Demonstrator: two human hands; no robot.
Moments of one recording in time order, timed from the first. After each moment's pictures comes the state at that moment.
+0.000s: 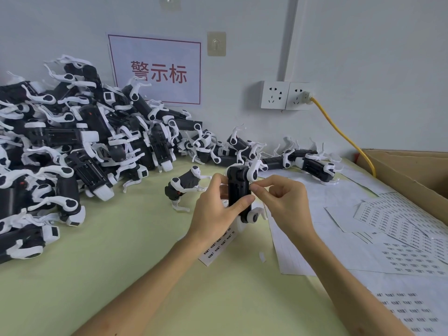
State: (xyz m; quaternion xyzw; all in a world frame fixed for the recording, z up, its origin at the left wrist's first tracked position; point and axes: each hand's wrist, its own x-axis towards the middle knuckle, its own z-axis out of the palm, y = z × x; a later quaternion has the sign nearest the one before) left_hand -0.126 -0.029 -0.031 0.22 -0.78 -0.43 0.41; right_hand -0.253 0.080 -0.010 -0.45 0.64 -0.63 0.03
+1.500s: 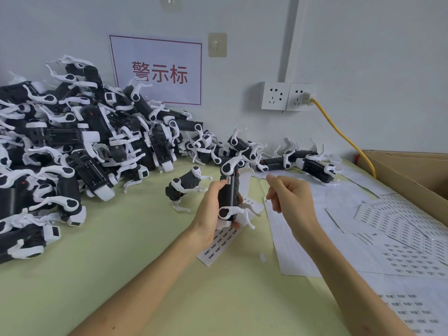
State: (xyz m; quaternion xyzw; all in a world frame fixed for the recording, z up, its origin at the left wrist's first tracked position) left_hand -0.123 -0.024 -0.015 0.24 -0.54 -0.75 0.29; right_hand -0.265 0.077 -0.007 -0.37 0.65 -0.66 0.09
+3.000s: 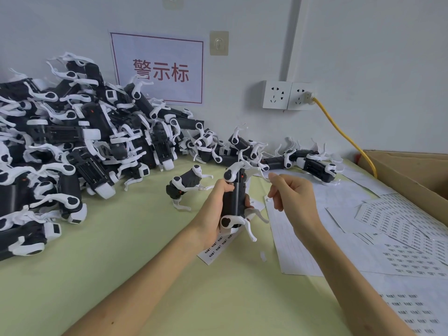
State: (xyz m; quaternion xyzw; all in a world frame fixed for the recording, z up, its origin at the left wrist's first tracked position) left_hand -0.126 -0.030 -0.021 0.16 -0.52 -0.81 0.22; right_hand -0.266 0.079 -0.006 -0.37 0.65 -0.66 0.10
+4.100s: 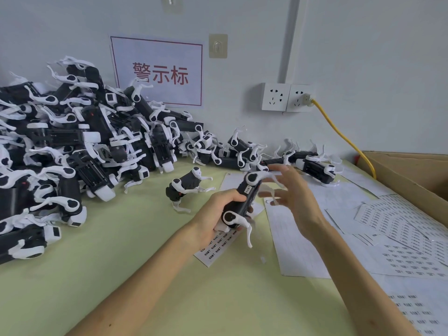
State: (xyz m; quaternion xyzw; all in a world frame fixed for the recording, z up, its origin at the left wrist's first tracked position) left_hand -0.118 -0.028 -0.011 0.21 -0.61 -0.74 0.18; right_hand -0.279 0.086 0.001 -0.41 0.60 -0.65 0.23
